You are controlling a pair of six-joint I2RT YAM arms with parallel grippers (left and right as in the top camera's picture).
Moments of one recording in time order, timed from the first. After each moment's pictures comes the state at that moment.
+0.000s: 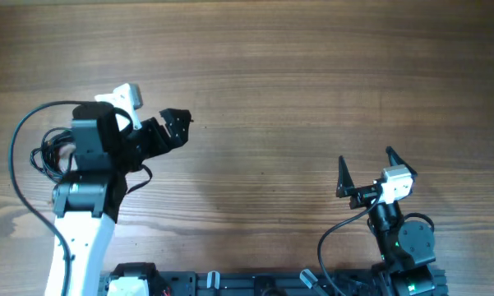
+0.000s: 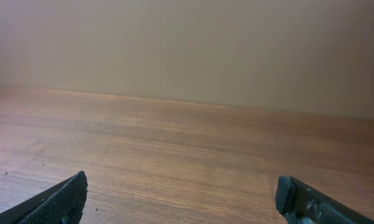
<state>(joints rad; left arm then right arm) -0.01 1.03 0.86 -0.54 0.38 -0.46 0.25 0.04 0.01 0.01 0.07 -0.02</state>
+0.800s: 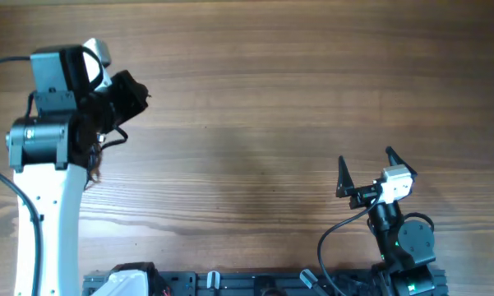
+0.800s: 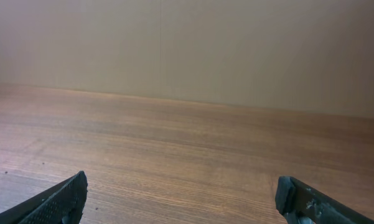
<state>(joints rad) 0.05 1.29 1.42 -0.99 0.27 -0.49 0.25 0.04 0.01 0.01 0.07 -0.02</state>
